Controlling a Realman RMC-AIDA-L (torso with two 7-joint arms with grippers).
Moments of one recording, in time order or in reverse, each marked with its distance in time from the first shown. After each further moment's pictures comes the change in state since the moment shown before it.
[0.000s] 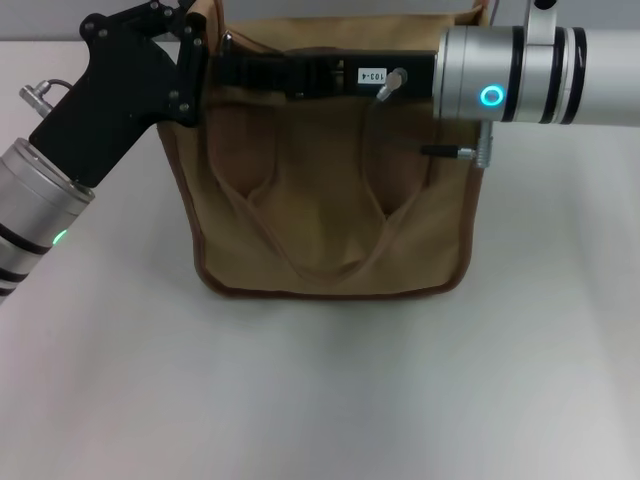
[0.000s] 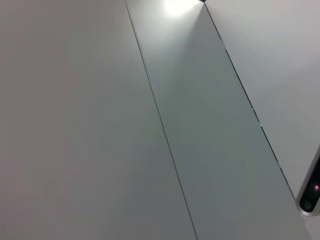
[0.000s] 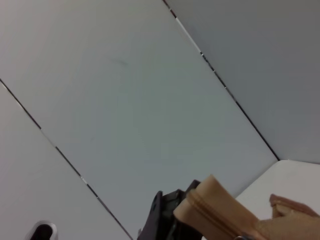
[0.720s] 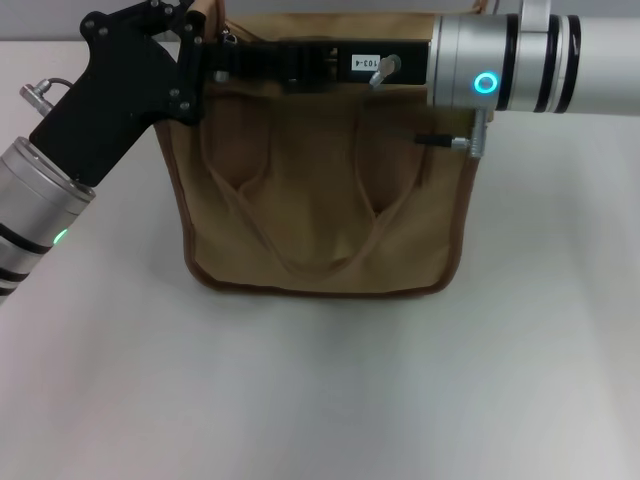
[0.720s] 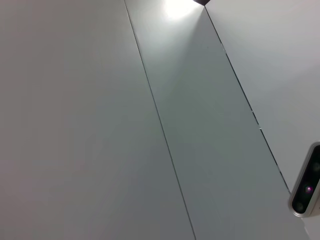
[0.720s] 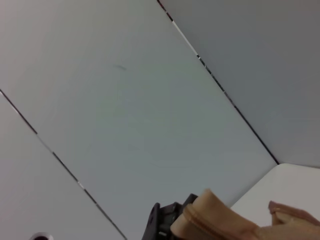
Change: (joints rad) left arm -0.002 0.000 -0.001 -0.003 -0.001 0.008 -0.003; right arm 0.011 0.000 -0.020 -0.012 0.024 0.021 0.029
